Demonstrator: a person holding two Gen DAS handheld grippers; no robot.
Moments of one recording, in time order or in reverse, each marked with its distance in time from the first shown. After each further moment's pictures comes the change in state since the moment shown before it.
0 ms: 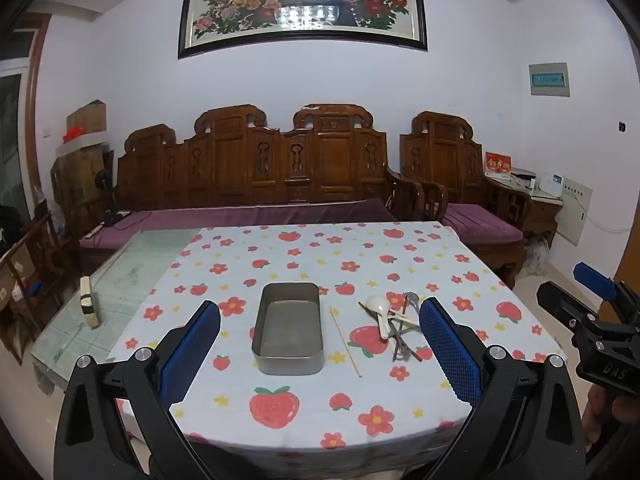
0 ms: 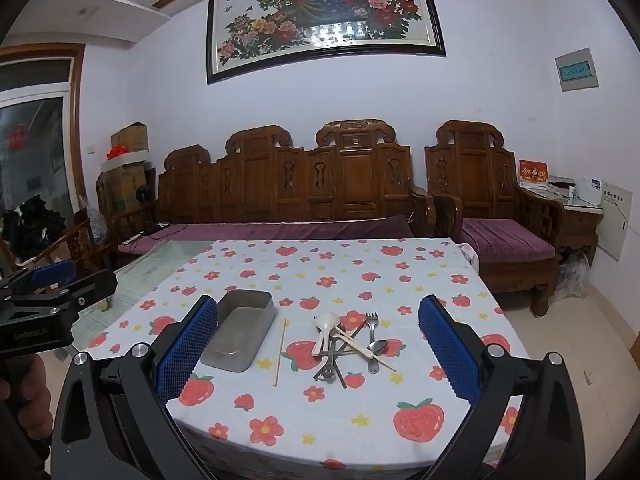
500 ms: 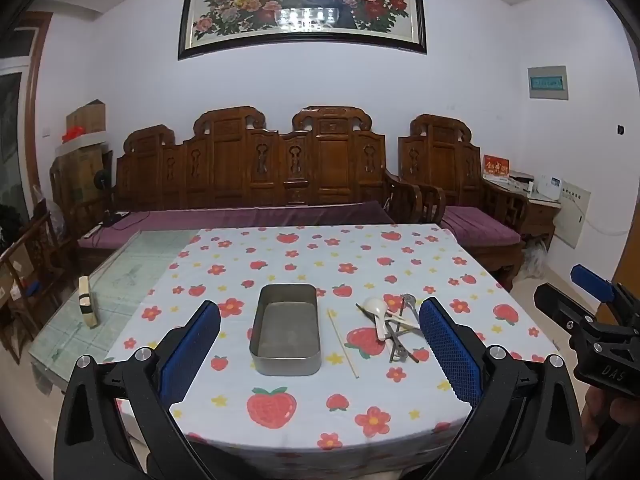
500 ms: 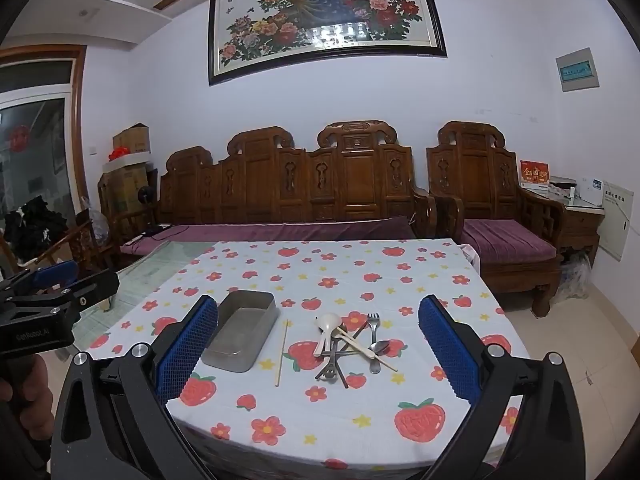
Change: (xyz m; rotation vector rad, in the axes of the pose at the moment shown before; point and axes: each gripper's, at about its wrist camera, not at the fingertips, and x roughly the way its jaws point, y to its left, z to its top) left arm 0.000 0.000 0.000 -0.007 -0.003 -0.003; right arm -0.001 0.000 0.000 0.003 -0.006 0.003
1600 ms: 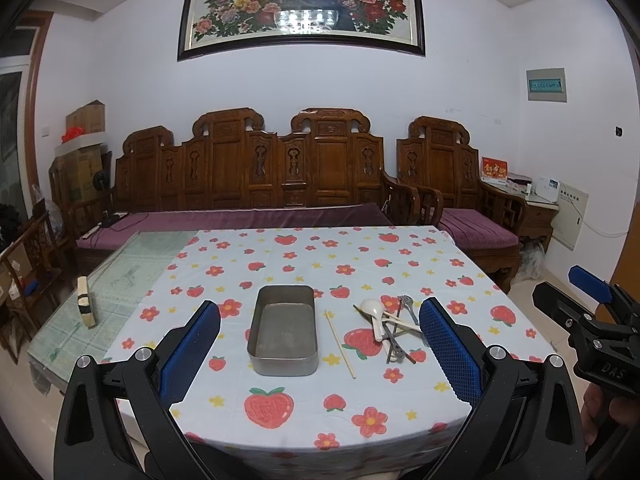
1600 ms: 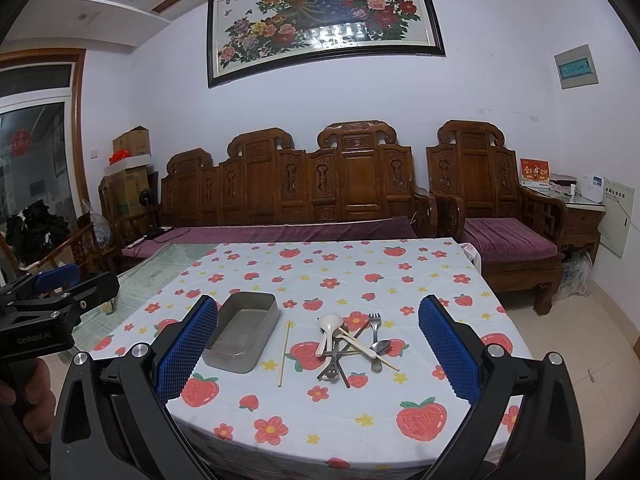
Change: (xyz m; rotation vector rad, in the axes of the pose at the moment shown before) left arm -0.011 -0.010 0.007 -0.006 -0.008 -0.009; right arm -0.001 -0.001 0.000 0.005 -0.004 0.001
